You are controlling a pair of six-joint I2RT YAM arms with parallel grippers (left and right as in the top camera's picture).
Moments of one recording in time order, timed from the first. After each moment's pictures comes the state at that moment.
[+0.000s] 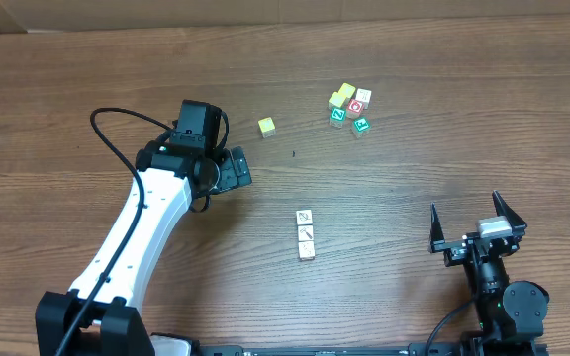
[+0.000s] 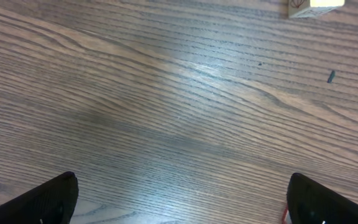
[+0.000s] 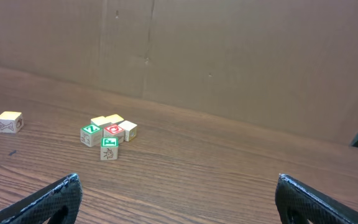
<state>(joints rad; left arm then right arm) -0.19 1.52 1.14 -0.86 -0.07 -0.50 0.02 0.01 0.02 -0.02 -0.12 -0.19</state>
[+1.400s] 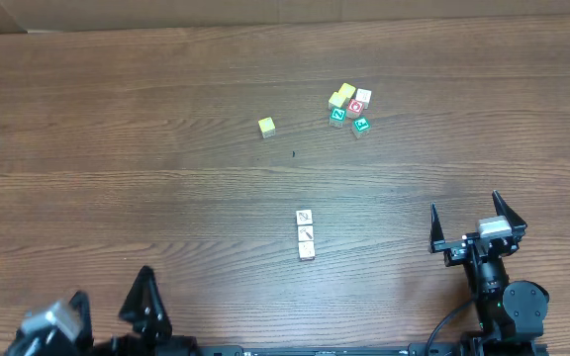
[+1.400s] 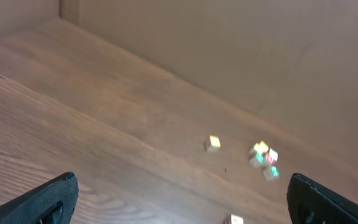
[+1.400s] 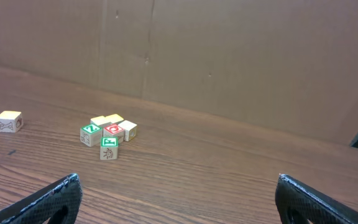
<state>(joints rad) -0.05 0.20 1.13 -1.21 -0.16 -0.50 0.02 0.01 0.02 -0.02 -0.12 -0.19</state>
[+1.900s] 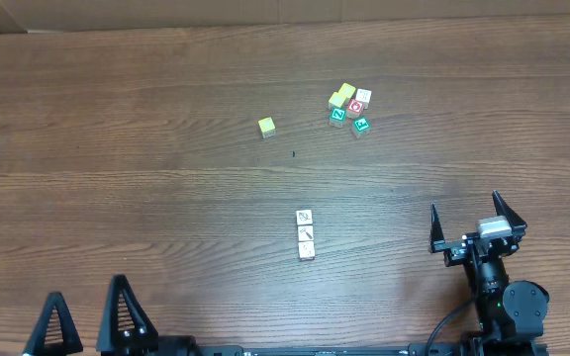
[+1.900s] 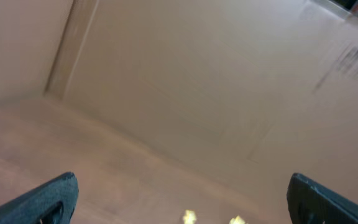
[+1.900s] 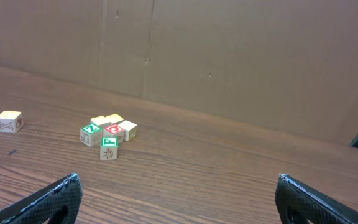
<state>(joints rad) -0.02 0.02 0.98 -0.84 -0.19 -0.49 0.02 0.01 0.02 -0.02 -0.12 -0.19</state>
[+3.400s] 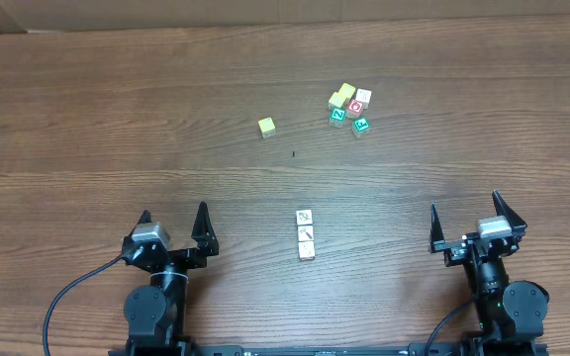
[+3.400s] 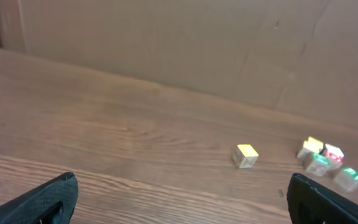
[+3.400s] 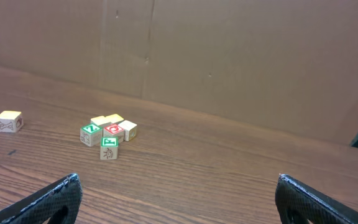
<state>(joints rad) -0.02 0.01 0.01 -0.07 -0.06 -0.23 0.02 0.01 0.02 -0.03 -0.12 -0.19</state>
